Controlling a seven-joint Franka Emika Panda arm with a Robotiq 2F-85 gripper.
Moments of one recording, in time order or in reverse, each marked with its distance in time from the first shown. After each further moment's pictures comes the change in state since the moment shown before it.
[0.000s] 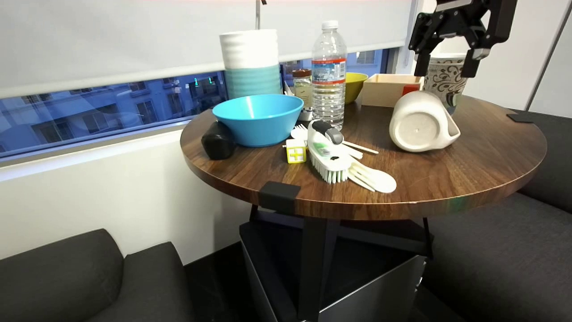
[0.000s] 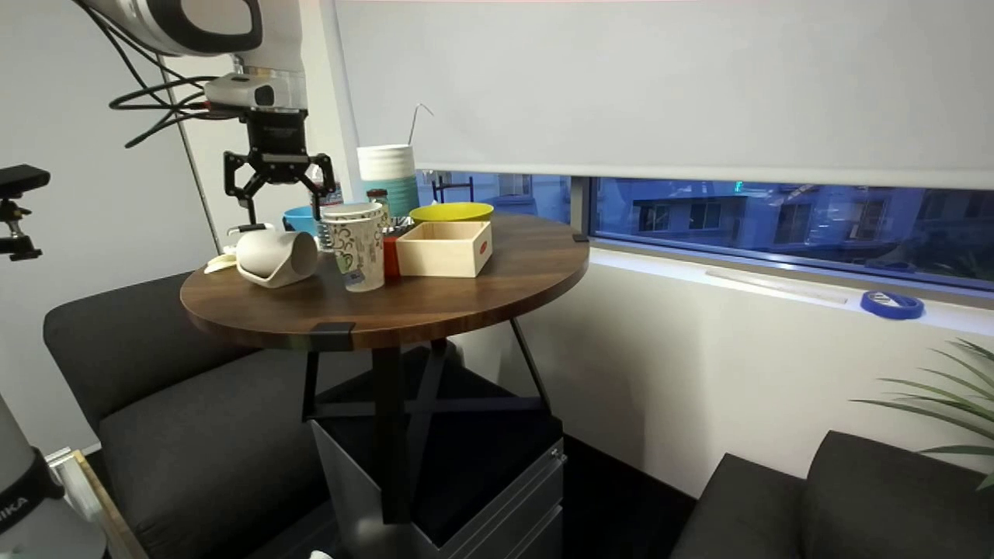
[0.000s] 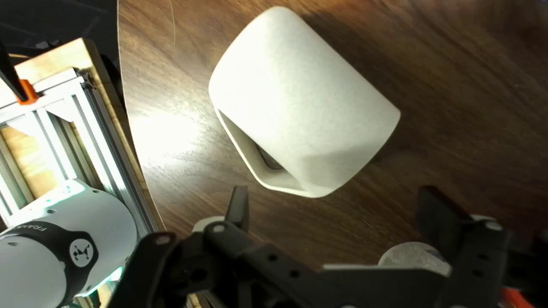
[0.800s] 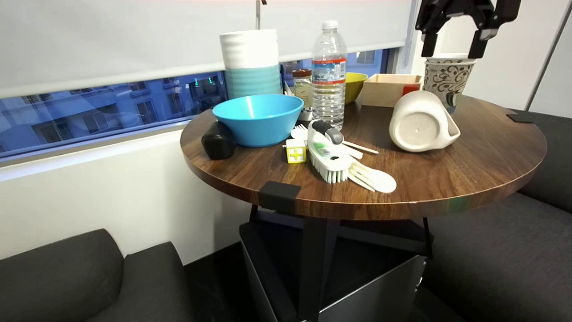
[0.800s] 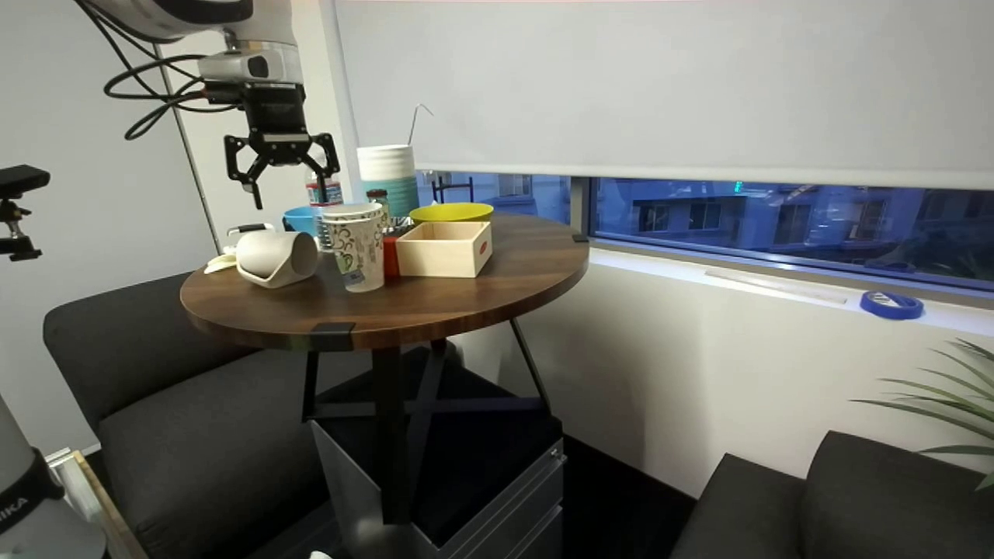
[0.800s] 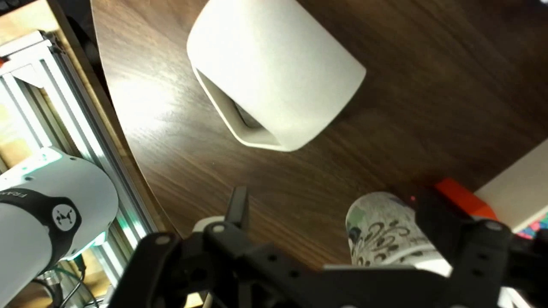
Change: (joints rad) arm 0.017 -0.028 -0.005 0.043 -0.119 -0.027 0.045
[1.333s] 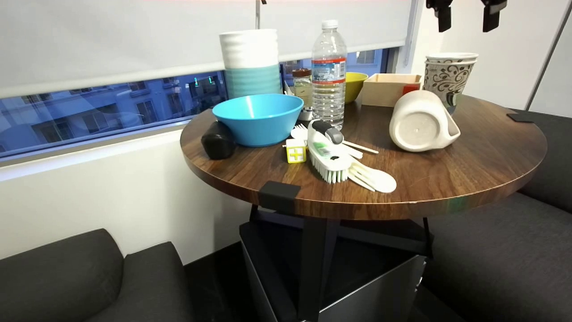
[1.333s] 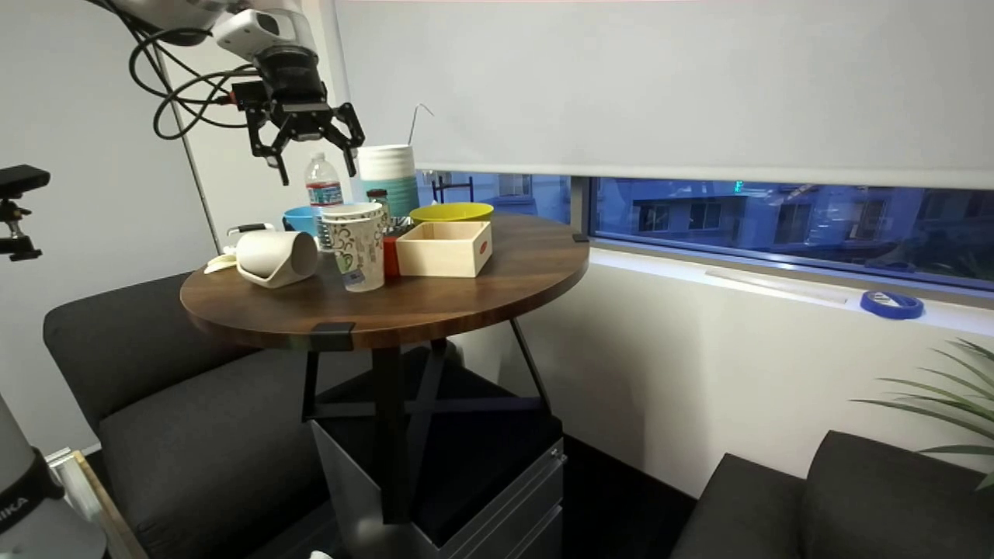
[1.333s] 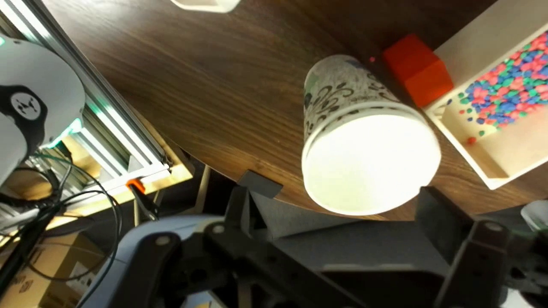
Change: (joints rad) arm 0.000 0.112 0.050 0.188 -0.357 -0.201 0.183
